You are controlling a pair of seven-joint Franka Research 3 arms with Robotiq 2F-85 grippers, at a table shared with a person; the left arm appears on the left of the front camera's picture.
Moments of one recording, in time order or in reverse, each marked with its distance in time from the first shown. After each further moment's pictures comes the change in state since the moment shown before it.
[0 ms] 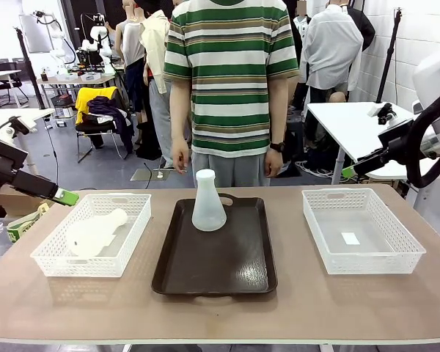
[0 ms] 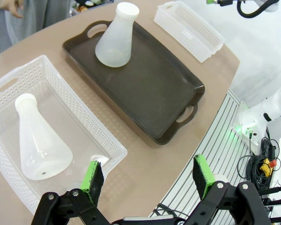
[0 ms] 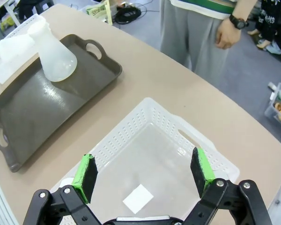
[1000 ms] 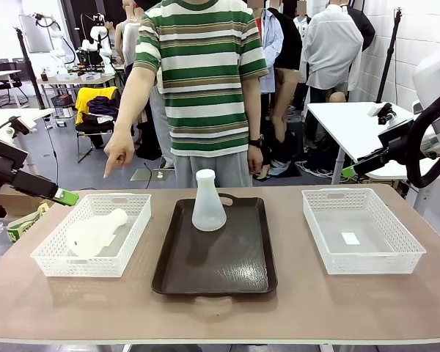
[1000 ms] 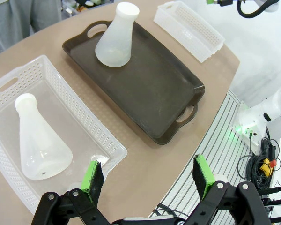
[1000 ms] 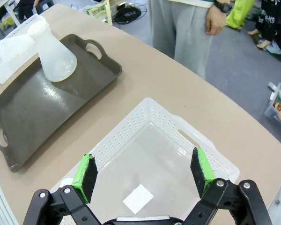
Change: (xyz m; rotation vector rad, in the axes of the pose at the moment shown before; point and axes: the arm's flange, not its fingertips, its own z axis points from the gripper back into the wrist) left arm 0.000 0.000 0.000 0.000 0.000 0.000; right arm 0.000 0.000 0.000 0.000 0.000 0.000
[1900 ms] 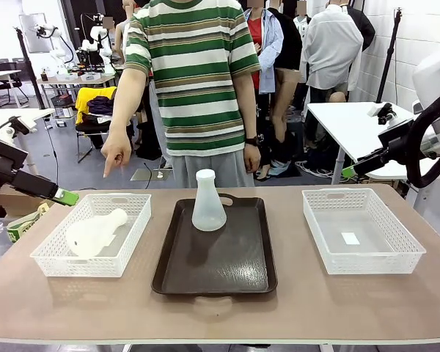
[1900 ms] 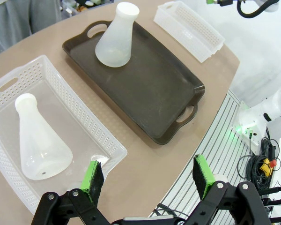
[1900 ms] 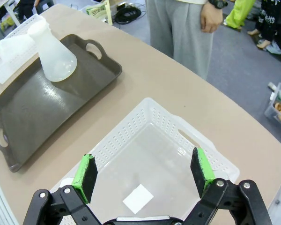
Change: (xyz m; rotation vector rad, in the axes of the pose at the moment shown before) left arm 0.000 0.000 0.000 0.000 0.000 0.000; right arm 0.000 0.000 0.000 0.000 0.000 0.000
